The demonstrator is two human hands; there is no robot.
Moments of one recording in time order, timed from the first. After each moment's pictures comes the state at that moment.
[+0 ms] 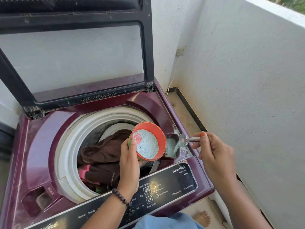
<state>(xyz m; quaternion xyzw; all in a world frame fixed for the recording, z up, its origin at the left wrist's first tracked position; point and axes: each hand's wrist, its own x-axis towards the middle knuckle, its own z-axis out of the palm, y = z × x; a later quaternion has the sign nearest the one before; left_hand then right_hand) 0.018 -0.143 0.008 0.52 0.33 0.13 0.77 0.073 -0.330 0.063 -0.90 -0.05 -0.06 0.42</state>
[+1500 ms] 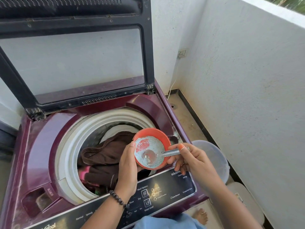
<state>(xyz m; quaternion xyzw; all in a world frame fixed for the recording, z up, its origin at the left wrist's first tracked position) 0.019 -0.141 -0.001 0.54 0.34 0.07 0.76 0.071 -0.315 0.049 -0.67 -0.06 0.27 0.68</state>
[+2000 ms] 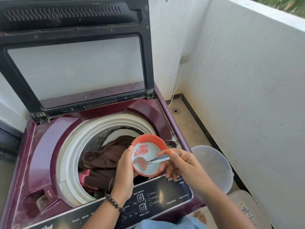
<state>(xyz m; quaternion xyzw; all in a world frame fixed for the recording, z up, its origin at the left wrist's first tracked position) 0.020 -0.144 0.009 0.56 0.36 0.05 0.74 0.077 -0.309 0.050 -0.64 -0.10 0.34 0.68</state>
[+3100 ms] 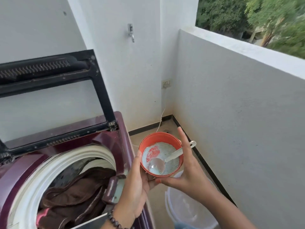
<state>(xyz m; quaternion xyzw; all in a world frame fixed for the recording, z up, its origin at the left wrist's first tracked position) 0.120 -0.312 0.102 0.51 0.24 0.04 0.83 0.186 -0.452 0.092 -0.77 -0.30 0.07 0.55</state>
